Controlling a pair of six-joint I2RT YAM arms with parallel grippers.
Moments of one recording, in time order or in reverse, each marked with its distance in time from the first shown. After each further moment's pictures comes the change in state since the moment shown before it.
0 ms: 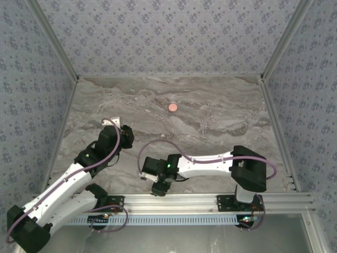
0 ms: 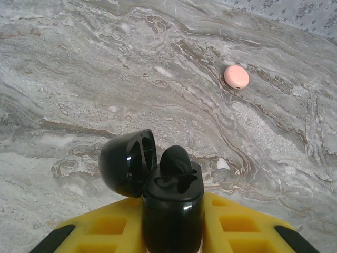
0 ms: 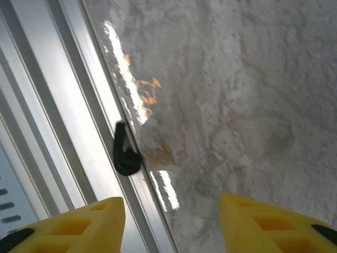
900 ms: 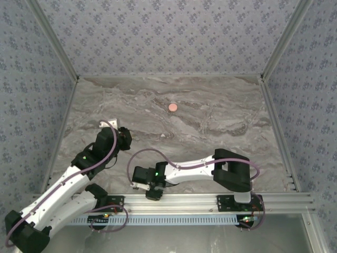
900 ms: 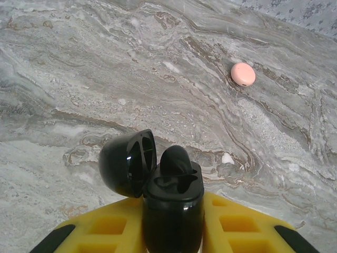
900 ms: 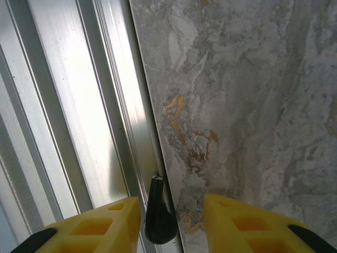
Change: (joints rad) left arm 0.006 -0.045 0.000 -0.063 -0.005 -0.019; right arm 0.070 0.156 0.093 0.022 0.032 -0.067
